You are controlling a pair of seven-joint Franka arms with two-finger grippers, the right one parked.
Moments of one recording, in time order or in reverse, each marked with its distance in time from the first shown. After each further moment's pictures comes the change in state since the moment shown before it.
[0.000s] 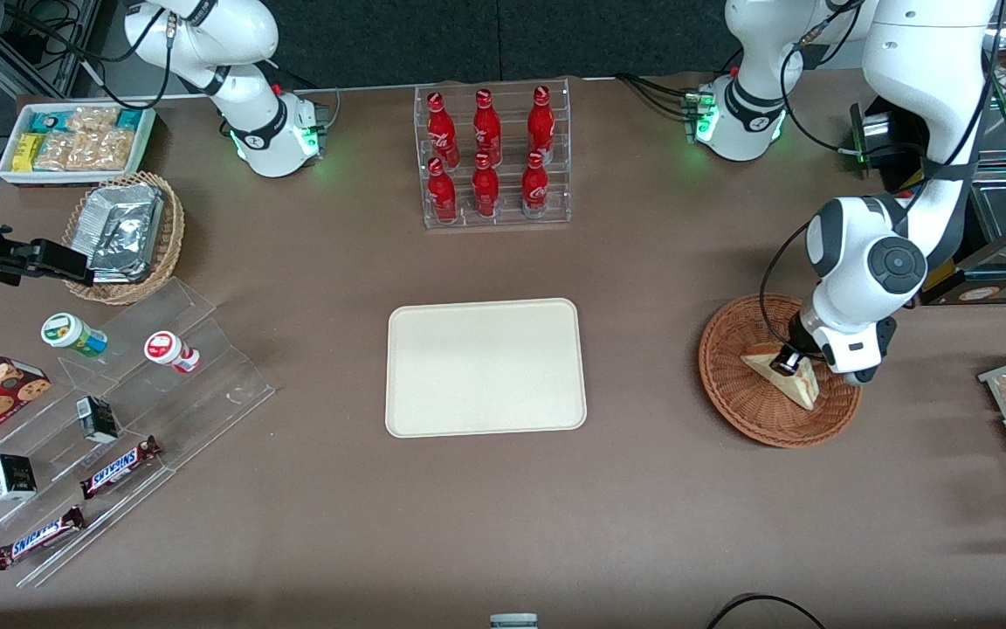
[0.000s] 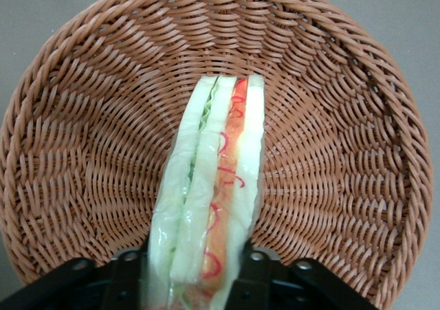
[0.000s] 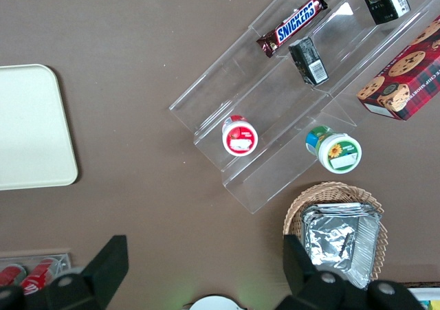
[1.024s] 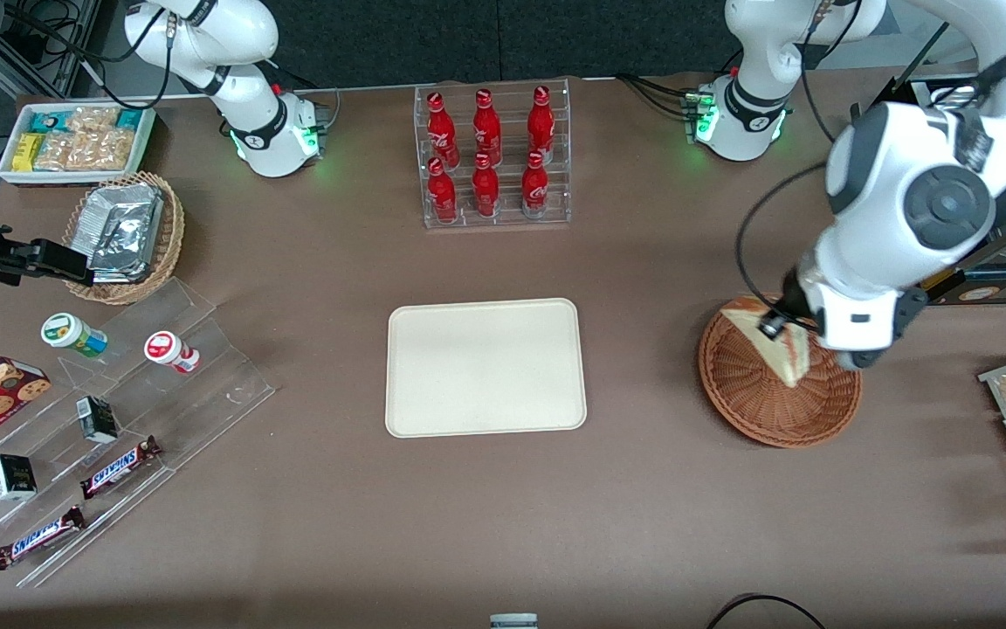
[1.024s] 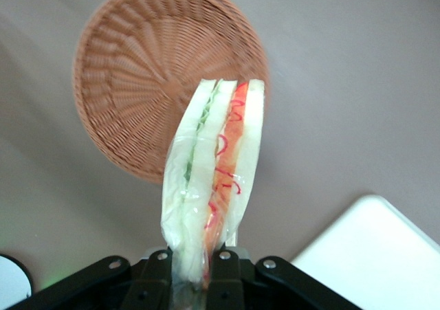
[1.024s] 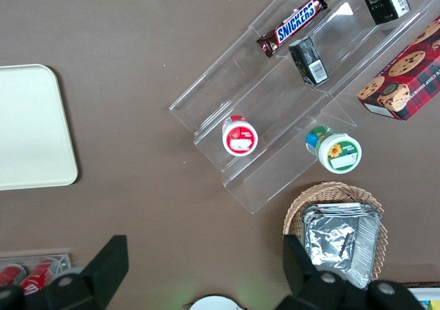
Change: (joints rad) arm -0.018 -0.112 -0.226 0.534 0.002 -0.767 0.023
